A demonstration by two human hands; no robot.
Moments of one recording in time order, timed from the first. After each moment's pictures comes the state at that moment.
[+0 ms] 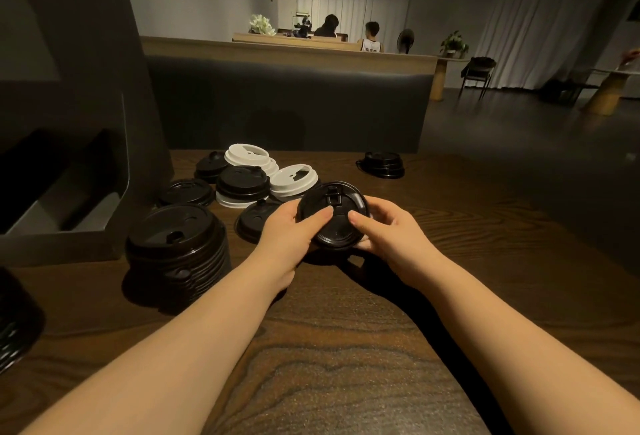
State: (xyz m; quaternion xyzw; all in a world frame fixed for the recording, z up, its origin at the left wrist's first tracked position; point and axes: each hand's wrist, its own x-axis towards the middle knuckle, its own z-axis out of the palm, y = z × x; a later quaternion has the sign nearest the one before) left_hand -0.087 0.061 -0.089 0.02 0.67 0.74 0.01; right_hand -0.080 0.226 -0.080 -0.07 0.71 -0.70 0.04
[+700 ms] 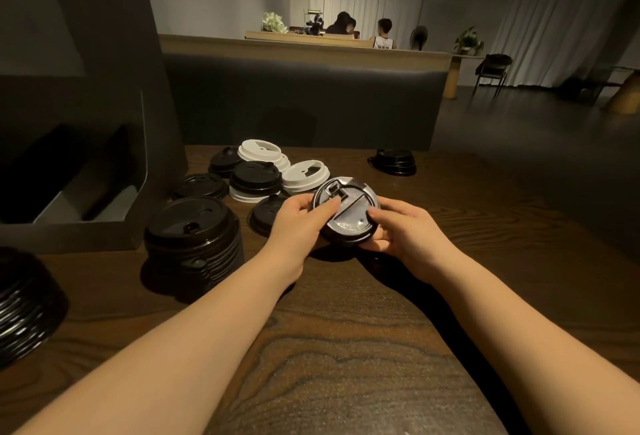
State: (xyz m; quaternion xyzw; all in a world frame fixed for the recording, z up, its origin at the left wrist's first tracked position) left_hand -0.082 0.062 -0.082 0.01 0.66 0.75 -0.01; right_hand -0.079 0.225 -0.072 -0.04 0.67 -0.74 0.08
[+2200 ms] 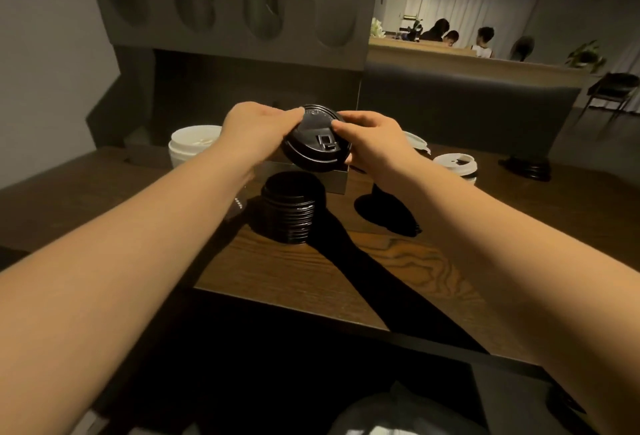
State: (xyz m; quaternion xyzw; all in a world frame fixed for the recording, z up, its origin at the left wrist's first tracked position) left_hand 0.058 -0.218 0.014 -0.14 0.74 0.61 -0.23; right_hand 0.008 -0.069 0.011 -0.17 0.72 -0.67 0.04
